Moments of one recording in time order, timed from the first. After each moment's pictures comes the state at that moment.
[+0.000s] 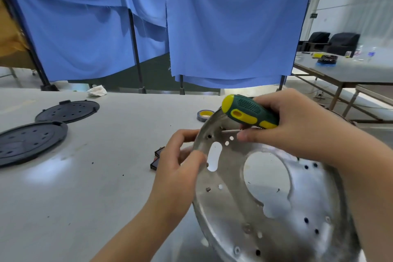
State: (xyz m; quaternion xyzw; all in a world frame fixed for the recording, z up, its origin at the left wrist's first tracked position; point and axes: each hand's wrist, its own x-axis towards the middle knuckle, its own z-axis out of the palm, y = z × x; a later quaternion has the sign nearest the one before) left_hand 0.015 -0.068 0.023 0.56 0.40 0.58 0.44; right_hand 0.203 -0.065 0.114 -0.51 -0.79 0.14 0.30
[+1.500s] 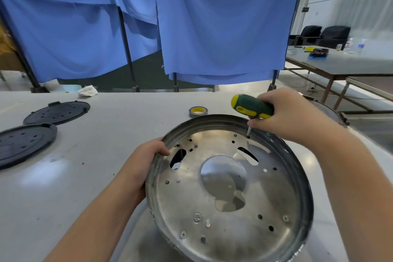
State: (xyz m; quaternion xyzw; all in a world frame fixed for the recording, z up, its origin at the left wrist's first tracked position) left_hand -0.015 -0.033 0.022 0.44 0.49 0.44 0.60; right_hand 0.244 -0.028 0.087 -0.61 -0.74 0.02 0.27
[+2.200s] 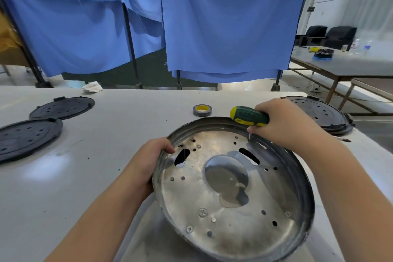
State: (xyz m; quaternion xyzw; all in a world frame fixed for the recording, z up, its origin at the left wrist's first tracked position) left_hand -0.018 -0.028 0.014 0.39 0.53 0.44 0.60; right_hand 0.233 -0.018 0.069 -0.63 -0.75 -0.01 0.19
